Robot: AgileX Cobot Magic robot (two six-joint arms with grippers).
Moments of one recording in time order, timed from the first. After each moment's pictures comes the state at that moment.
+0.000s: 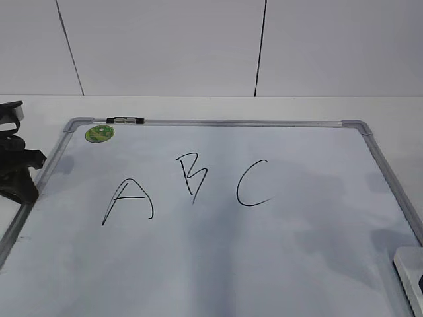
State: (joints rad) left arm 0.00 1.90 -1.12 -0.35 0.79 0.28; right arm 0.03 1.29 -0.65 0.10 0.96 -0.10
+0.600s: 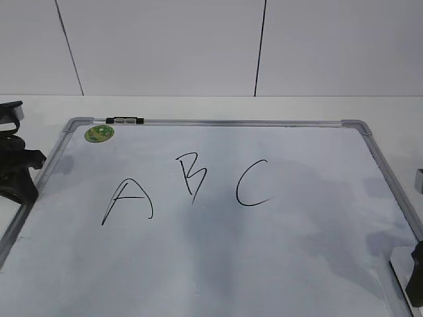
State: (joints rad) left arm 0.00 1.90 -1.12 -0.35 0.79 0.29; right arm 0.03 1.38 -0.65 0.16 0.94 -0.14
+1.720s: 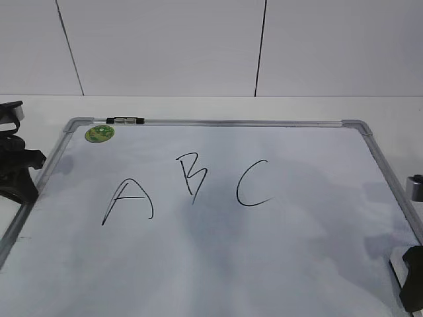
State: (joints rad) left arm 0.00 1.90 -1.12 -0.35 0.79 0.29; right arm 0.03 1.46 -0.66 0.17 0.91 -0.14
